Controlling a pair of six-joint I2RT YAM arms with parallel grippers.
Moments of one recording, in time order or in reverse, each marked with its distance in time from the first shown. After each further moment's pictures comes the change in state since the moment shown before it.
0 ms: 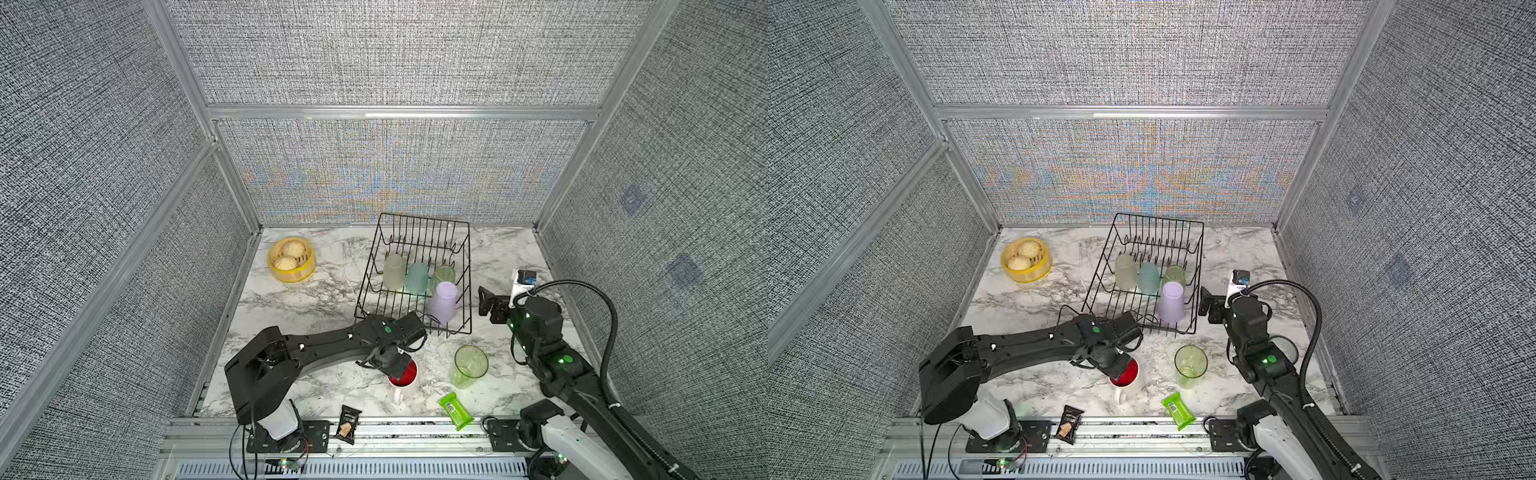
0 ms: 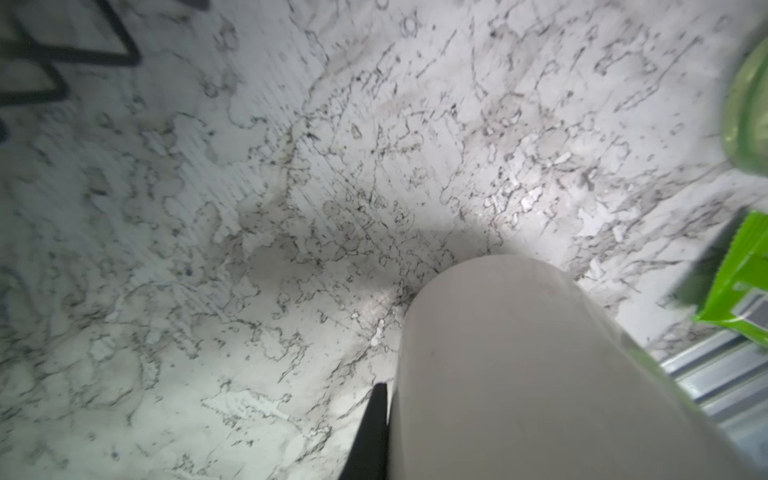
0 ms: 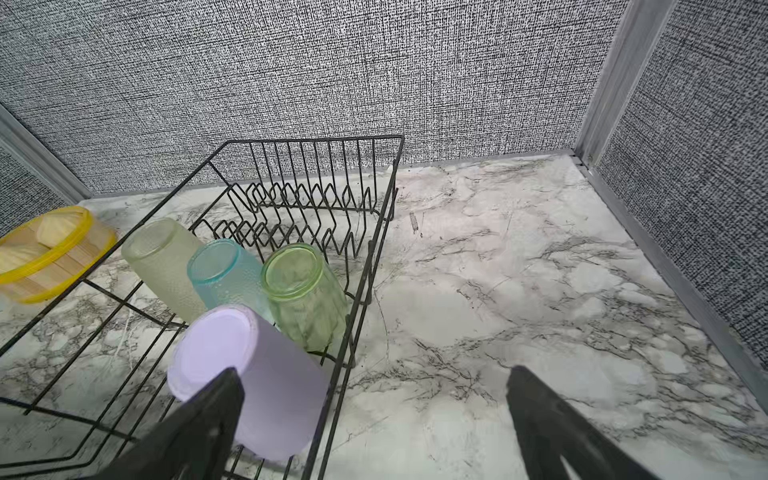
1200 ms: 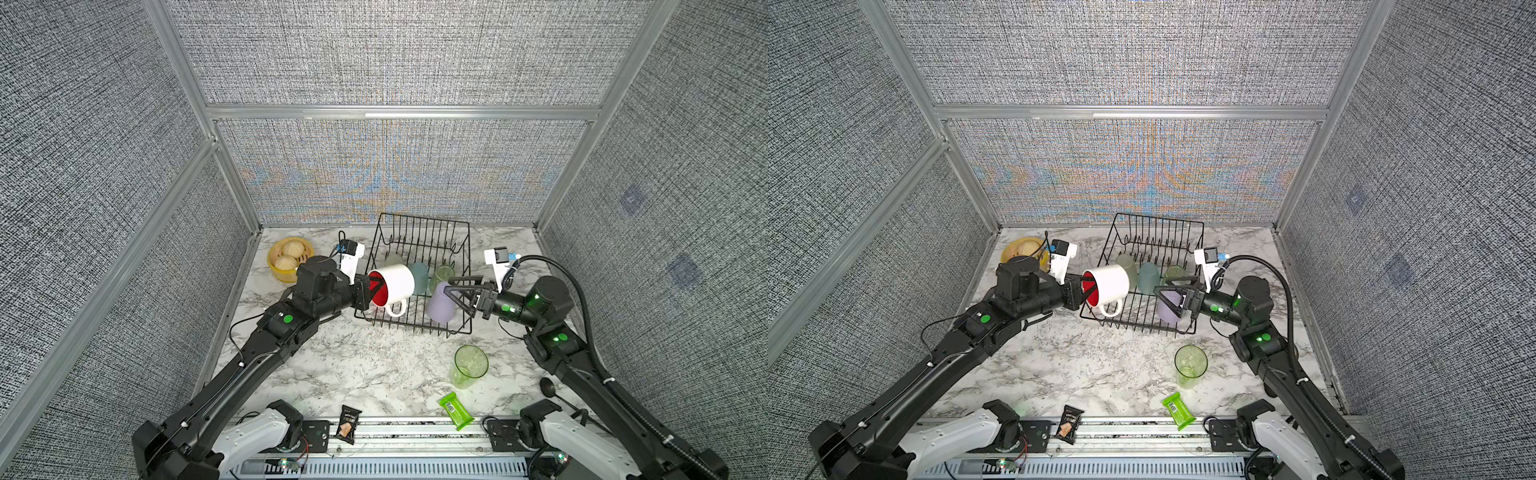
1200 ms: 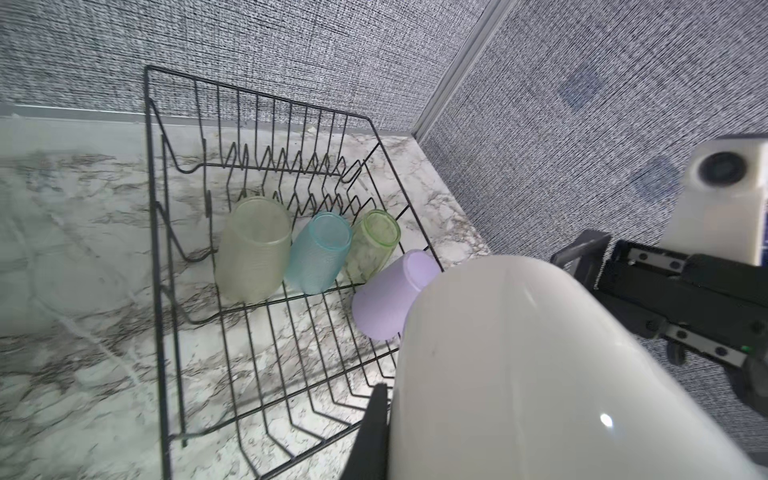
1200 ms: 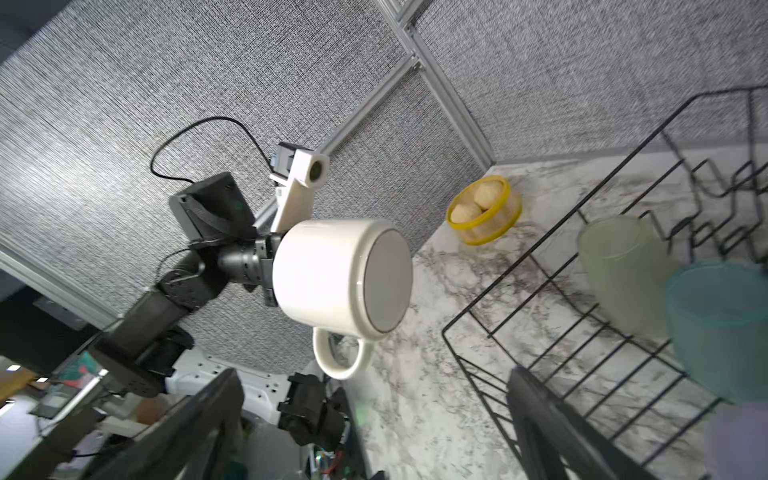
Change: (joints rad) left arm 0.484 -0.517 -0.068 0.568 0.336 -0.032; right arm 0.014 0.203 0.148 0.424 -1.052 0.605
